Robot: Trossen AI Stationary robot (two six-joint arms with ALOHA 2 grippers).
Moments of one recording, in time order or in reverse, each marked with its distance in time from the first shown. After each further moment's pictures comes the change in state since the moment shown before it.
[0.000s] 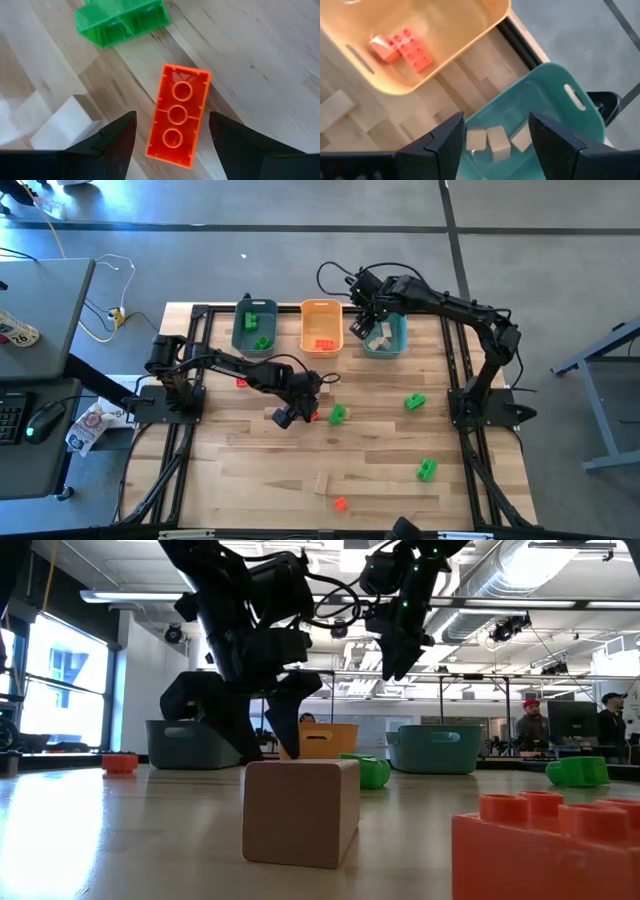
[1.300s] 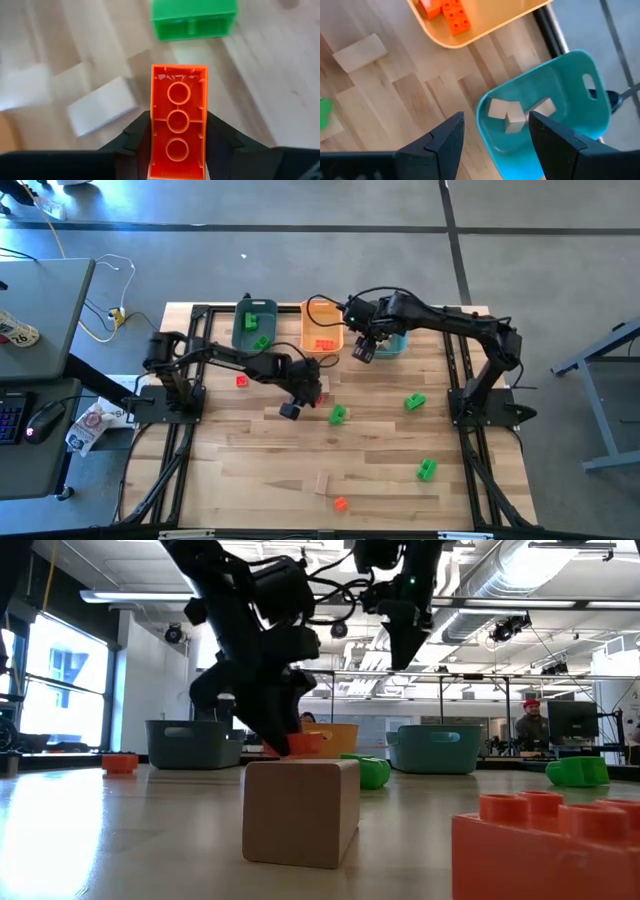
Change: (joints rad) left arm 0.075 -0.025 0.000 0.053 0.011 -0.191; right arm 0.196 -0.032 -0.002 -0.142 0.086 -0.007
